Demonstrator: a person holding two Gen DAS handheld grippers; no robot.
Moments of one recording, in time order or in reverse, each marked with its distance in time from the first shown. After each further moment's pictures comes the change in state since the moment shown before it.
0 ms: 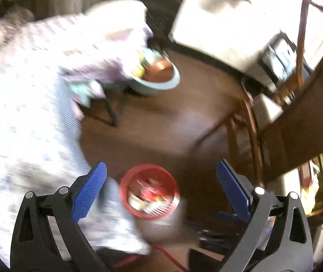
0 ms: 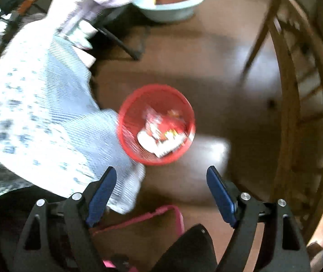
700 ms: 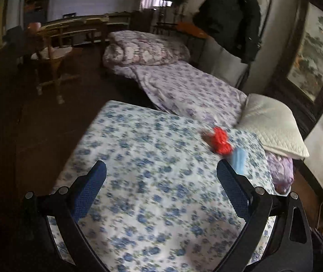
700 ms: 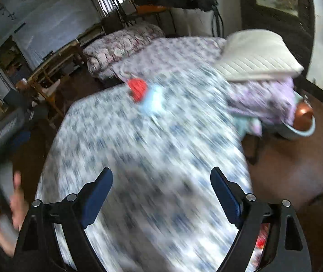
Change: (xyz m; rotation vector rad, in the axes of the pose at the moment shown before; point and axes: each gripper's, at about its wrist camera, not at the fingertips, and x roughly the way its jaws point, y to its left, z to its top) left arm -0.180 0.352 -0.023 -0.548 -0.408 0.578; right arm -0.055 0.414 0.095 -0.473 -0.327 0.256
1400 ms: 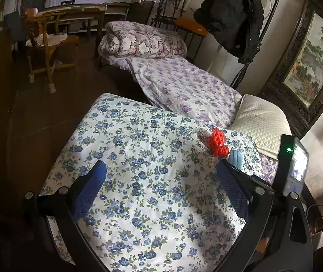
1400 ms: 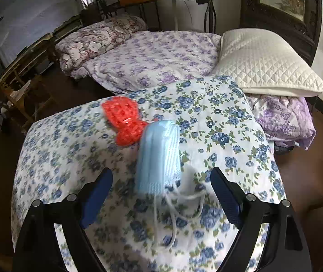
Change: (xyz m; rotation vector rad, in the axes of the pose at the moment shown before) left arm 0.015 0.011 0.005 -0.043 0.059 -0.081; right arm 0.146 0.020 0.071 0.036 0.077 -0.185
